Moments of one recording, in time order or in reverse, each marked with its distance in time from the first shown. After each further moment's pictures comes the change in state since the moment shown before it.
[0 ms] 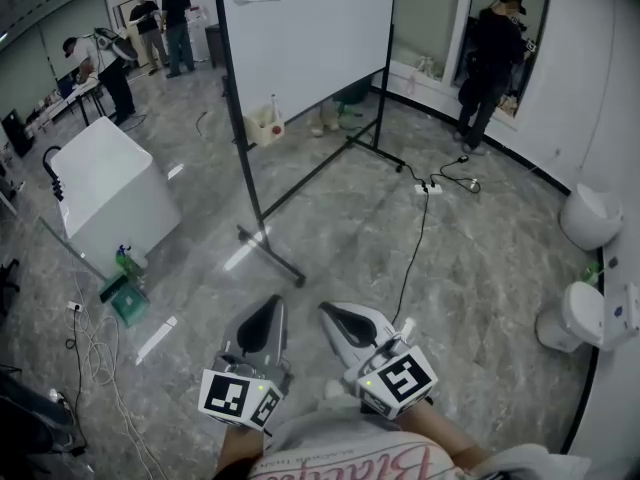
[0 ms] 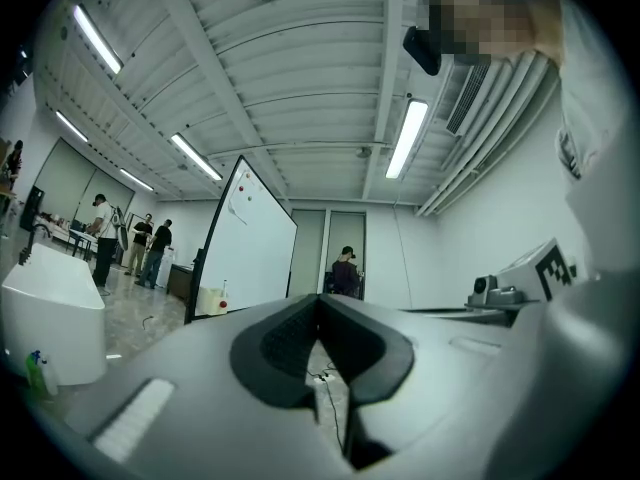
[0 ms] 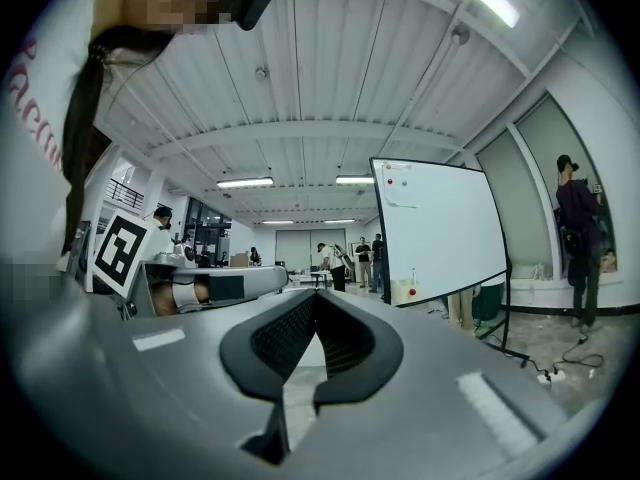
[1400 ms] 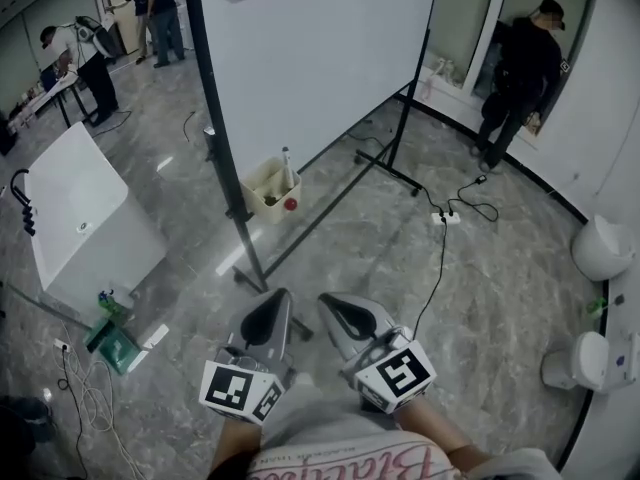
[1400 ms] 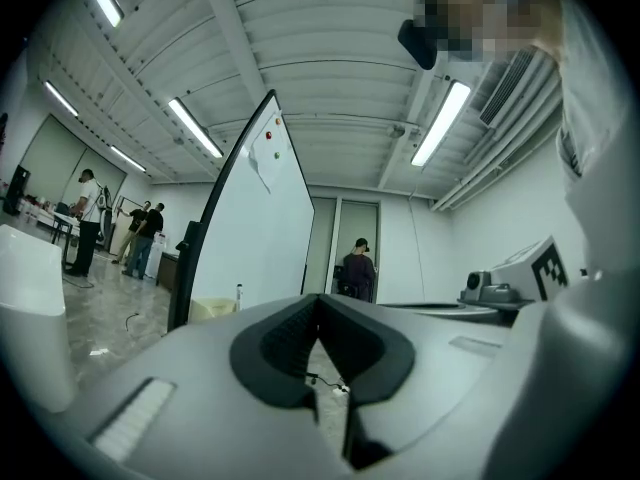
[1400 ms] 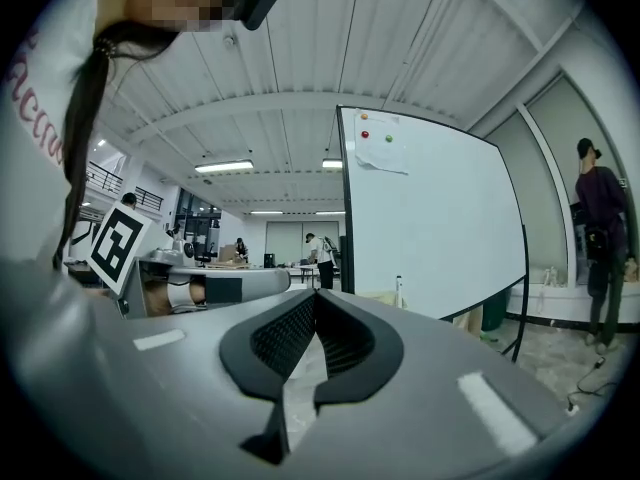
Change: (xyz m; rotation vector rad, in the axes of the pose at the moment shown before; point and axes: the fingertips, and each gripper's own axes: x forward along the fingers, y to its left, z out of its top) left arm 0.257 0.202 -0.018 -0.033 0.047 -0.044; right arm 0.266 -0.195 0.007 -0.027 0.033 -0.012
